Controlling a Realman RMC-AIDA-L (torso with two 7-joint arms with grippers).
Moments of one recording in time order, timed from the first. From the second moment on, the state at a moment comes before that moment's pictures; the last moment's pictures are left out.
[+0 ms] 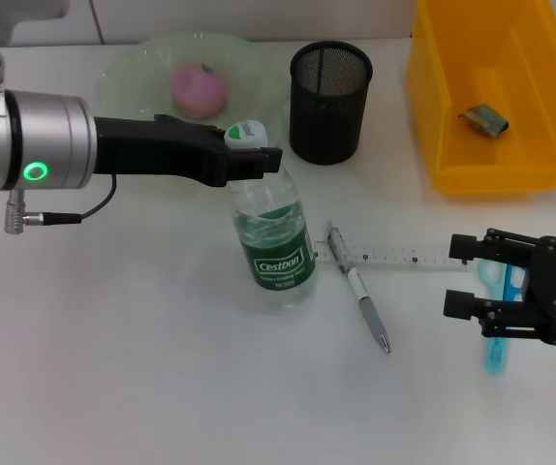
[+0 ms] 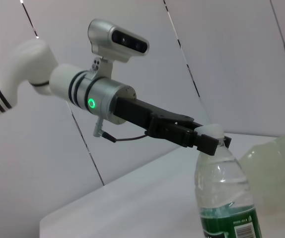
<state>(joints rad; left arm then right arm) -0.35 -2.07 1.37 1.40 1.96 1.26 -2.34 0.40 2.02 -0.54 -0.53 -2.03 -1.85 1.24</state>
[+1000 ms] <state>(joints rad) -0.35 -2.07 1.03 0.68 1.39 1.52 -1.08 0.43 2.08 -0.54 -0.50 -2.02 -1.87 1.25</state>
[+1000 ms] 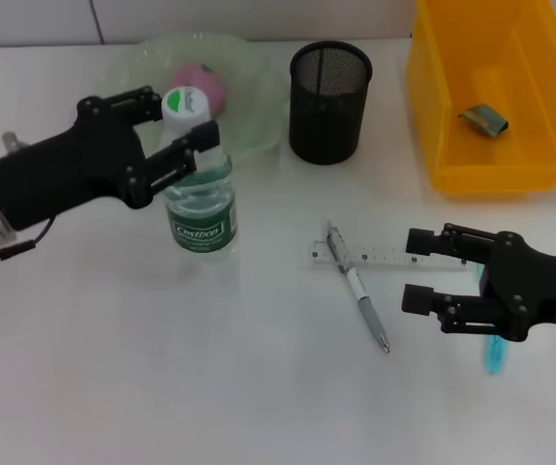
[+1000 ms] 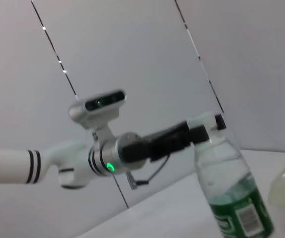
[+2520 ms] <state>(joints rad) -0.47 -2.07 0.91 0.35 1.35 1.41 -0.77 0.49 2.08 -0.53 -0.42 -1.97 -1.70 1.24</state>
